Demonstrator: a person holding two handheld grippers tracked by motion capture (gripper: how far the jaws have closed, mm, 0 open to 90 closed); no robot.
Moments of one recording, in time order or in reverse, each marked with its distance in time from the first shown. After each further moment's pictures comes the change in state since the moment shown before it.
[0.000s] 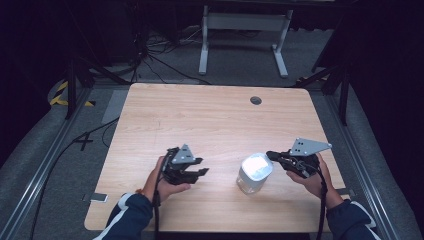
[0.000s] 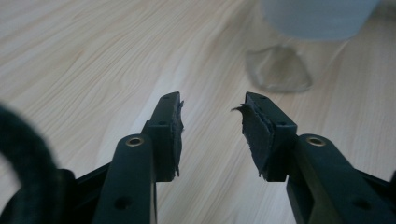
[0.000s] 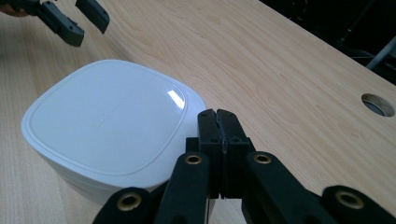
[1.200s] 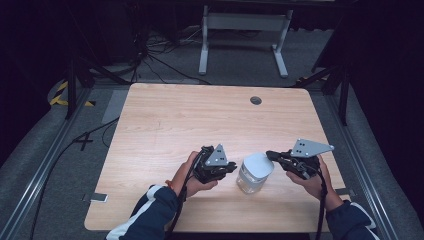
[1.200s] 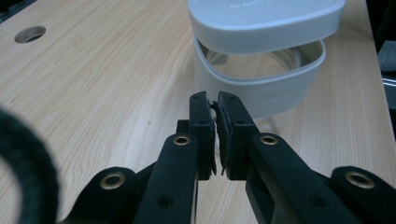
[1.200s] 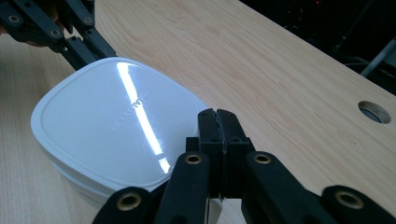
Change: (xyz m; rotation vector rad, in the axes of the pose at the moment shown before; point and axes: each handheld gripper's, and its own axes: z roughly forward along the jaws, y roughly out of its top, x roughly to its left) left arm -0.024 0.044 0.034 -0.041 -0.096 0.166; right arm 0.006 0.003 -0.003 -0.037 -0.011 0.008
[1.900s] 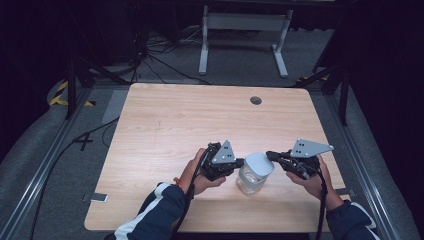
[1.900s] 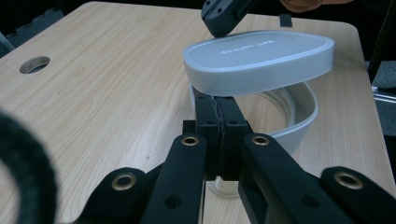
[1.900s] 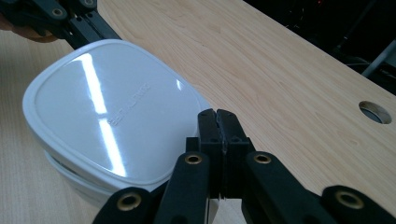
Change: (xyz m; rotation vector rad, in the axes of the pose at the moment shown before) left arm -0.003 0.019 0.005 -0.059 0.004 0.009; right arm -0.001 -0.001 0.000 0.010 0.003 -0.012
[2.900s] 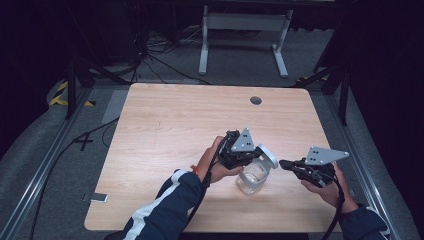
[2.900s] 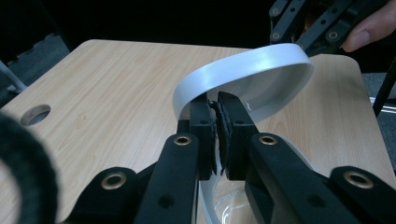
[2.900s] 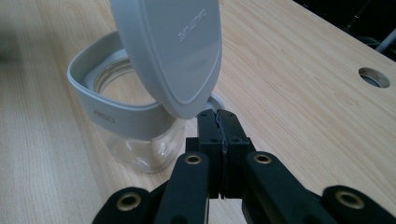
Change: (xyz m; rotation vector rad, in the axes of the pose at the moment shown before) left arm 0.007 0.050 0.025 -0.047 -0.013 0.053; right arm -0.004 -0.025 -0.032 0.065 0.028 0.017
